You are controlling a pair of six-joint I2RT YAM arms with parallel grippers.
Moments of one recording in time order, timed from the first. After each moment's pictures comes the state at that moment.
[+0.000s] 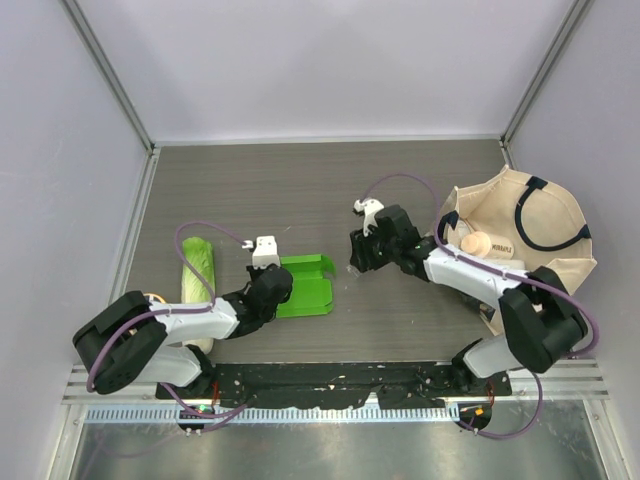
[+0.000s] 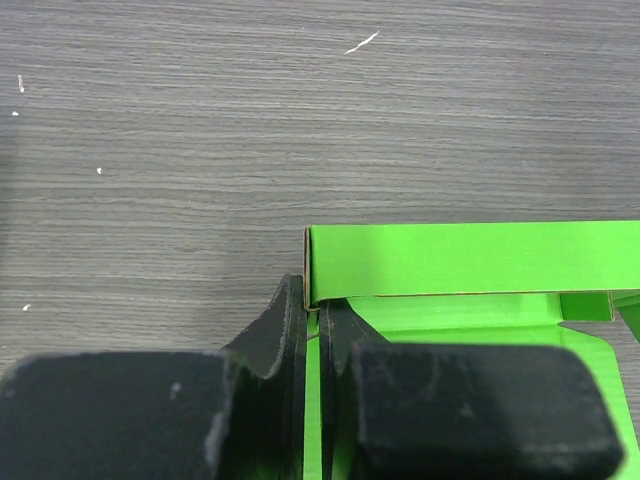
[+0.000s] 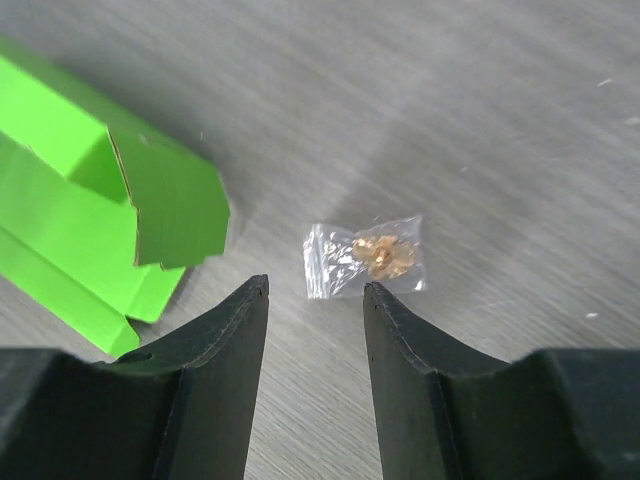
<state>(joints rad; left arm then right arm) -0.89 1.32 0.39 0.32 -0.79 -0.56 0.58 1.41 0.83 -0.12 -0.11 0.16</state>
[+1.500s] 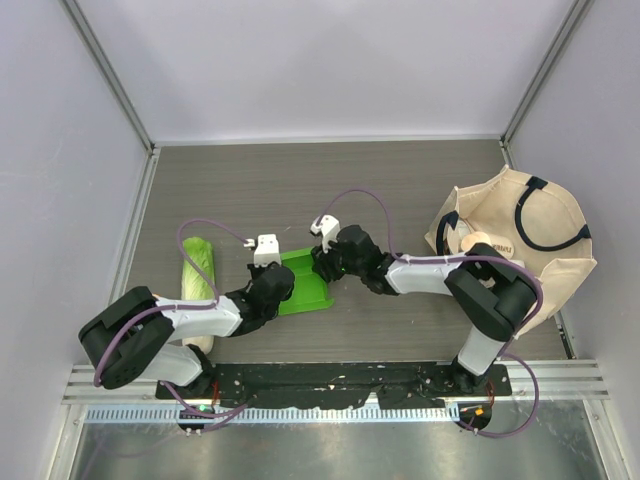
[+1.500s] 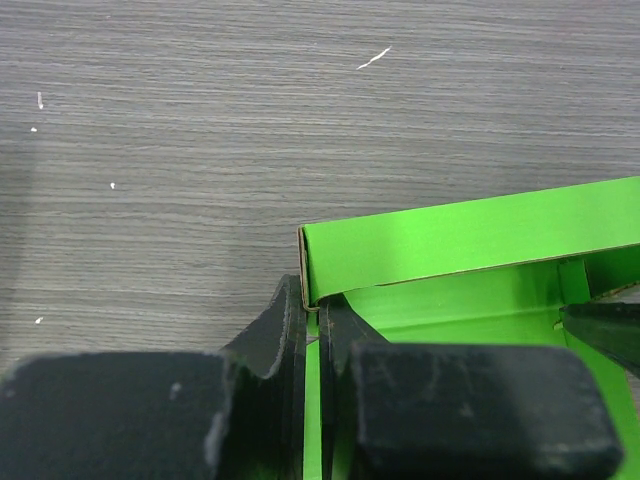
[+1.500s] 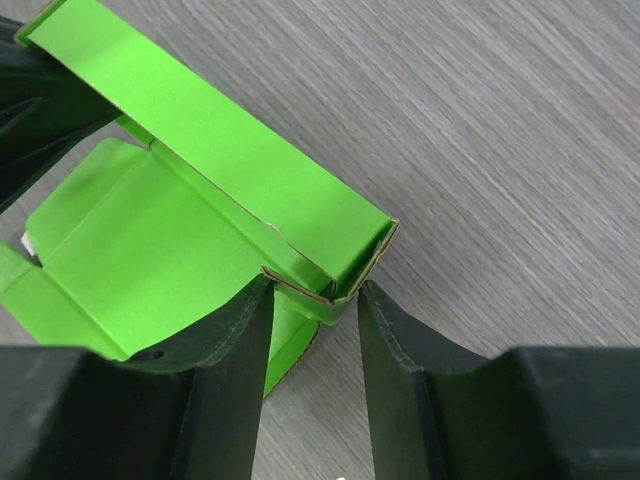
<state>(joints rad) -0.89 1.36 0.40 0.35 -0.81 -0.53 0.81 1.70 0.80 0.35 -0.12 0.03</state>
